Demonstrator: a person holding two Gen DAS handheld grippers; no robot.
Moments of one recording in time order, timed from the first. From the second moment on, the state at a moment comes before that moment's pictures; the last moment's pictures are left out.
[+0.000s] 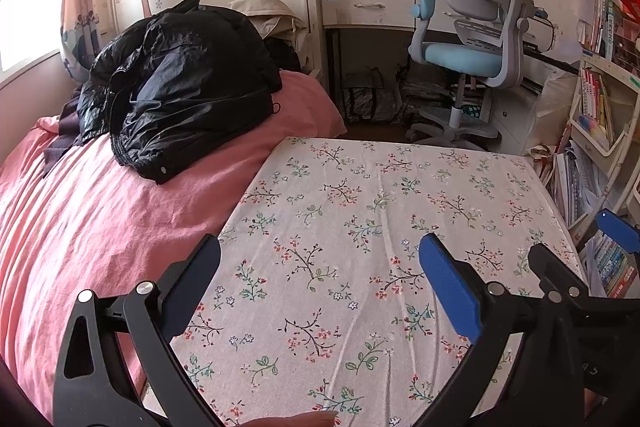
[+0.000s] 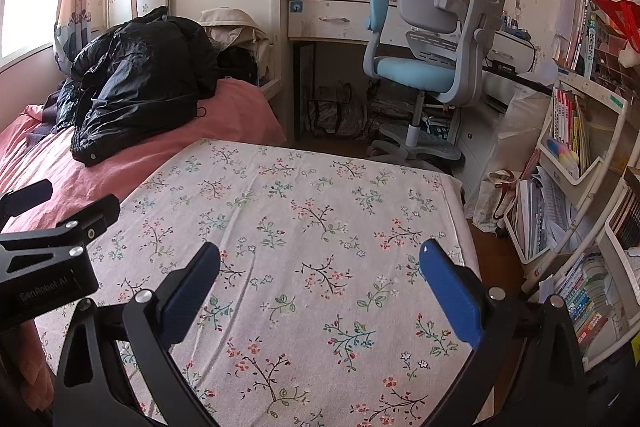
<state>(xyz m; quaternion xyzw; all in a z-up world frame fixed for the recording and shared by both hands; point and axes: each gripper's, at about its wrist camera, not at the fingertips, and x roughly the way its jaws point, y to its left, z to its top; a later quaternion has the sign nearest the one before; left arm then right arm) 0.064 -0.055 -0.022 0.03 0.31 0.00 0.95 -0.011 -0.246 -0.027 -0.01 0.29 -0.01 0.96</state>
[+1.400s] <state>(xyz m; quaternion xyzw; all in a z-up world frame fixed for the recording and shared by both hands) 0.067 -0.051 -0.033 0.02 0.33 0.00 0.94 -0.014 -0.250 -0.030 -0.01 0.29 -0.01 0.96</state>
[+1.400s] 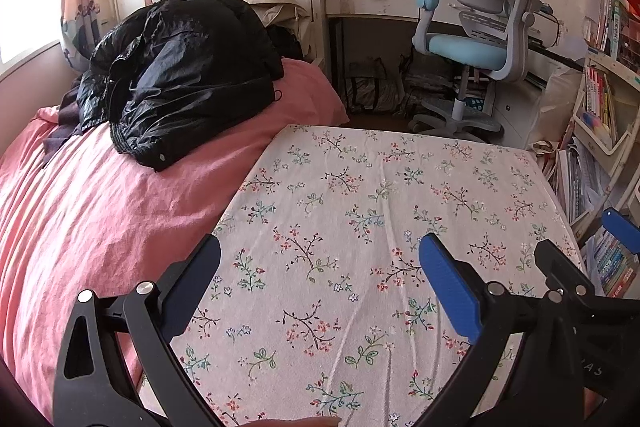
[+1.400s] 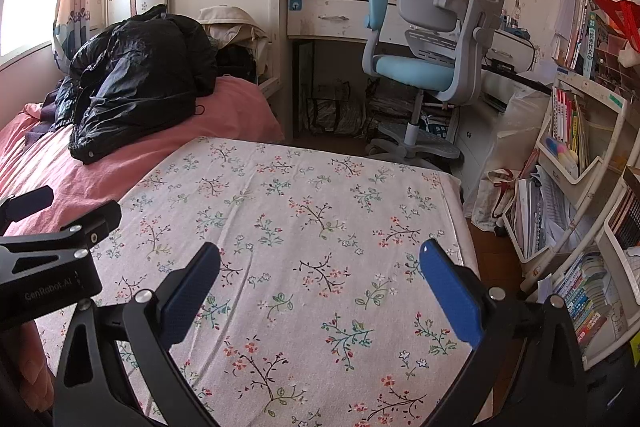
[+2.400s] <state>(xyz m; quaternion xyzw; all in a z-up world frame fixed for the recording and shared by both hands) 0.070 -0.056 -0.036 0.03 0.35 0.01 0.94 -0.015 -0.253 -0.032 -0.01 0.29 -0.01 0.96</state>
